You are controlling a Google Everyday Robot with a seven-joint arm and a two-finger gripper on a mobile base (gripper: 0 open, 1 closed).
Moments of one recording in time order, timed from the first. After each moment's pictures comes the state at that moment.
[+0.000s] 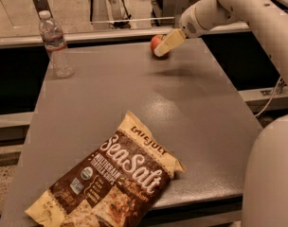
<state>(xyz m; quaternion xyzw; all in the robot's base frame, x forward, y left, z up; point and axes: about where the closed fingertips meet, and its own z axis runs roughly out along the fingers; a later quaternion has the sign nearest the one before) 0.775 -0.115 0.907 -0.45 0.79 0.10 0.41</state>
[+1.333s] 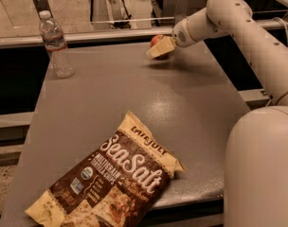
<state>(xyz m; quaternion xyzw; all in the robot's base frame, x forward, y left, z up) 0.805 -0.095 0.859 -0.38 0.81 0.18 0.40</state>
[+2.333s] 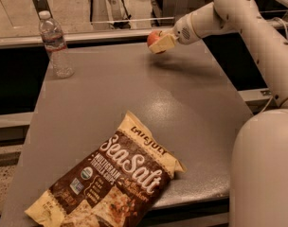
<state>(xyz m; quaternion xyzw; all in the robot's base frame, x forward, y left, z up) 0.782 -0.084 0.883 -0.43 0.78 0.21 0.41</state>
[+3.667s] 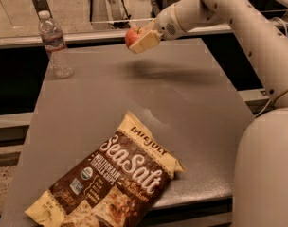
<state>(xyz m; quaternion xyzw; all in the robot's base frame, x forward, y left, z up) 0.735 -0.015 0.918 -0.53 0.71 0.24 0.41</state>
